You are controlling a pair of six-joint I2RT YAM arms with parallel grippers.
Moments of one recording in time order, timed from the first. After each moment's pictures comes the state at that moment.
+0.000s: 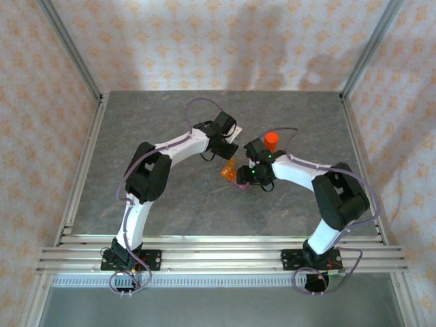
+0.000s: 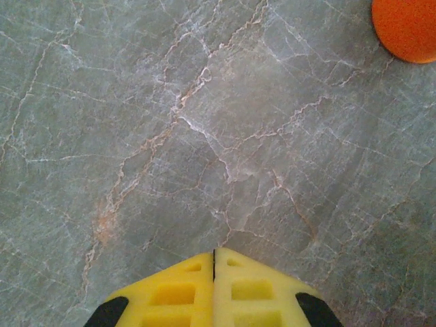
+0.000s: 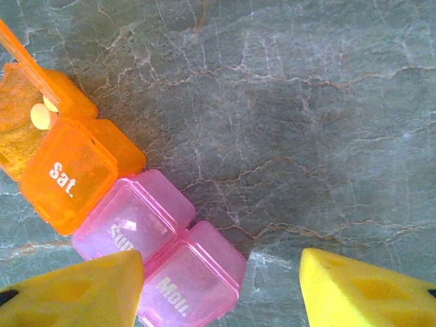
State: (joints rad) left arm -0.58 2.17 1.70 -0.61 0.12 -0.07; right arm 0.55 1.67 0.97 -0.50 -0.12 0.49
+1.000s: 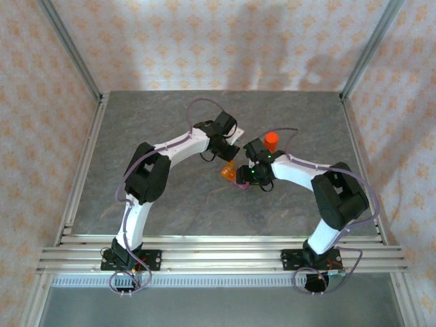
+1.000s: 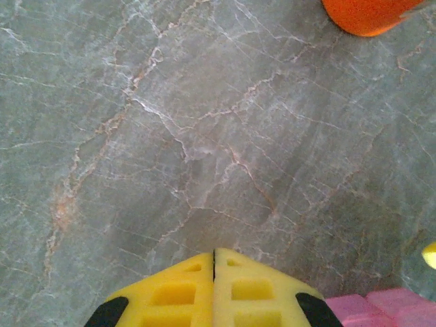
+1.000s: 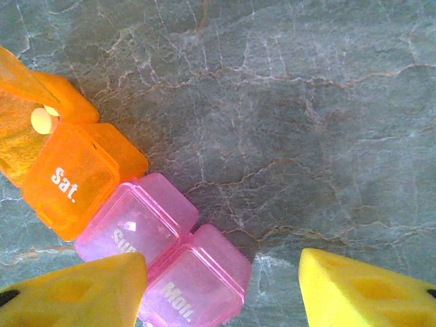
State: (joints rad) left arm -0.59 2.15 1.71 -0.67 0.19 -0.04; right arm 0.55 1.68 0.97 -0.50 -0.12 0.51
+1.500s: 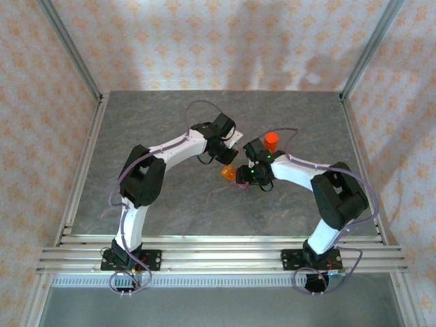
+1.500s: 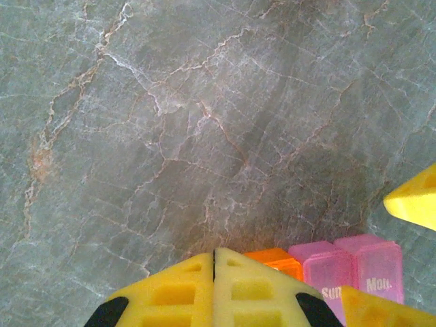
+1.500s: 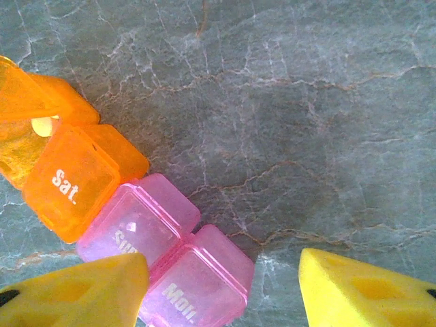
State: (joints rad) left arm -0.60 2.08 1.64 -0.70 0.21 -0.03; right arm 0.55 1.68 0.97 -0.49 -0.12 0.52
